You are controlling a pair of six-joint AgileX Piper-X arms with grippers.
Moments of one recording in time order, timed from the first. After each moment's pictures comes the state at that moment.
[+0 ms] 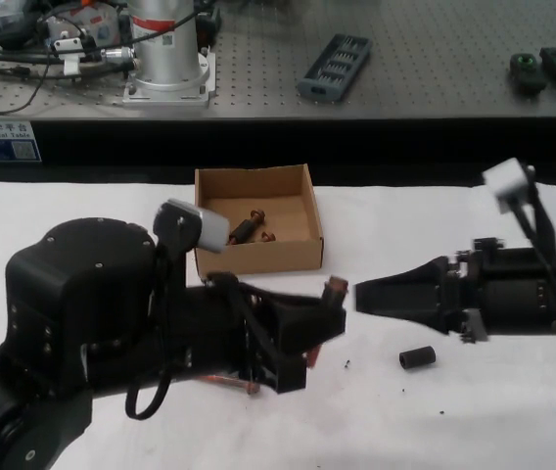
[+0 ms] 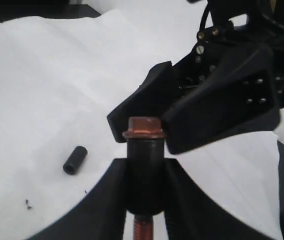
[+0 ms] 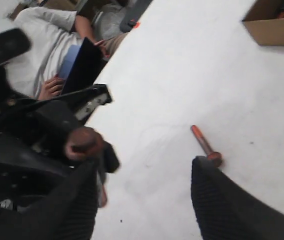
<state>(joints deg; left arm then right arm) -35.3 83.4 -31.4 -33.0 34.1 -19.4 24.5 79.8 -33.2 -9.6 -49.0 24.4</state>
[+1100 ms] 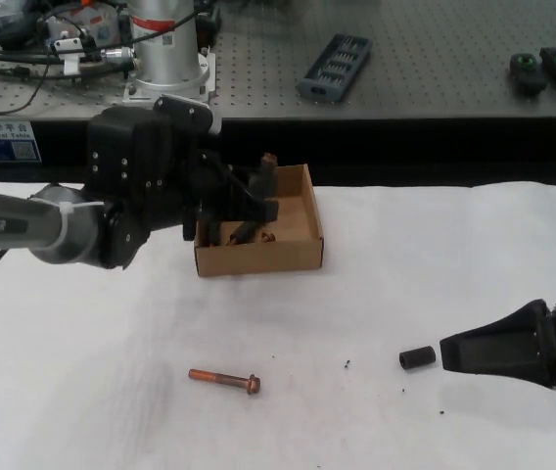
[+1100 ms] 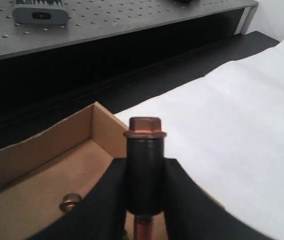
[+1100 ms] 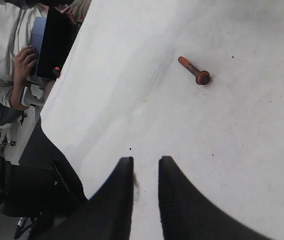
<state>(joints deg) -20.1 117.1 -70.3 -22.8 26.8 -2.6 21.2 59.5 -32.7 25.3 -47.6 16.2</state>
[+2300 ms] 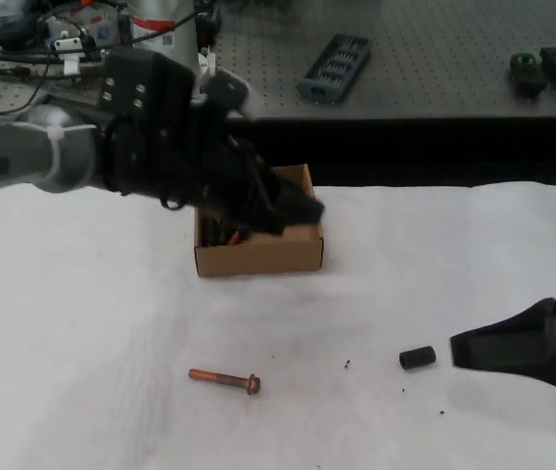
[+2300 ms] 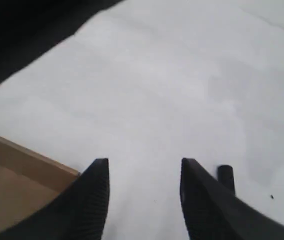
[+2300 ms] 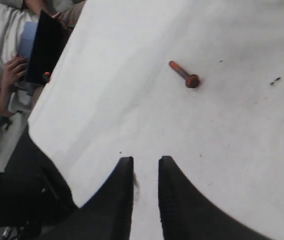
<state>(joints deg) -24.6 111.4 -79.0 15.4 45.3 20.3 20.9 56.8 -32.7 27.1 -44.6 16.2</state>
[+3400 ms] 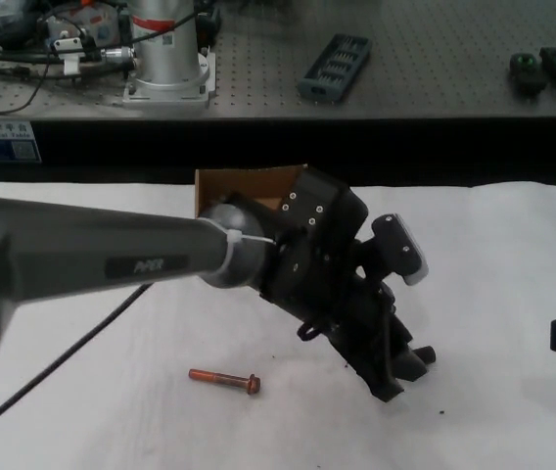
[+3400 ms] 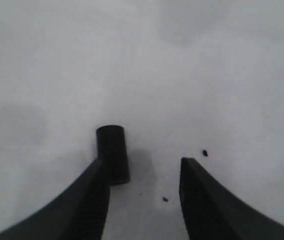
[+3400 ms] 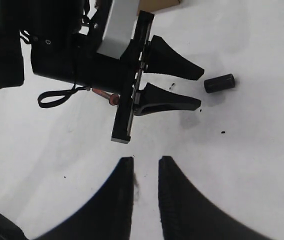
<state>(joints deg) -39.8 119.4 -79.8 19.3 31.8 29.7 13.1 45.8 -35.3 42.2 -31.5 17.2</state>
